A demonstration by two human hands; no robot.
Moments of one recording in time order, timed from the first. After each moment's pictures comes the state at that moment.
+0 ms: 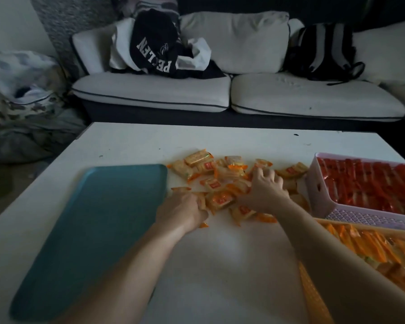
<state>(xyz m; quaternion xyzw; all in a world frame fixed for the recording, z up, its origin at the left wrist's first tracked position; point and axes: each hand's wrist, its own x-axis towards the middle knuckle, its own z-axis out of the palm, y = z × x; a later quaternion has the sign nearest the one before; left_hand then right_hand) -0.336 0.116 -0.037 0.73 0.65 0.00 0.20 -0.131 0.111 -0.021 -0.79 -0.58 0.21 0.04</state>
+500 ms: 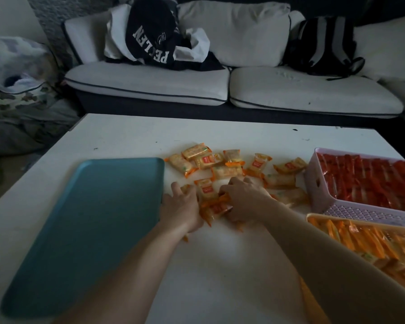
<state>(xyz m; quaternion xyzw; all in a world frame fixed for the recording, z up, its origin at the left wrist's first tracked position) -0.332 0.117 -0.066 0.73 0.66 -0.03 0.20 -0.152 0.117 -0.046 -0.63 -0.76 0.11 -0.12</state>
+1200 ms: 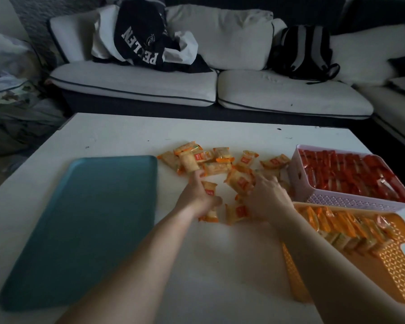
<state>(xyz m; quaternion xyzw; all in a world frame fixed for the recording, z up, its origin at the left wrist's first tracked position) -0.300 0.108 -0.050 0.62 0.61 0.19 0.46 -0.129 0.057 -0.019 -0.83 -0.52 0.18 0.09</state>
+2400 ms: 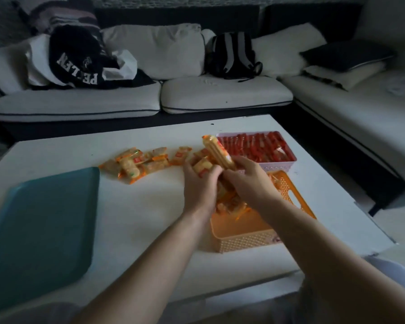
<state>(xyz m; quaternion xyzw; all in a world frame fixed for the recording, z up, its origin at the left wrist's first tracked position) -0.148 -0.054 0.038 0.48 0.47 0.46 0.58 -0.047 -0.105 0.065 -0.72 -0.46 0.28 0.45</state>
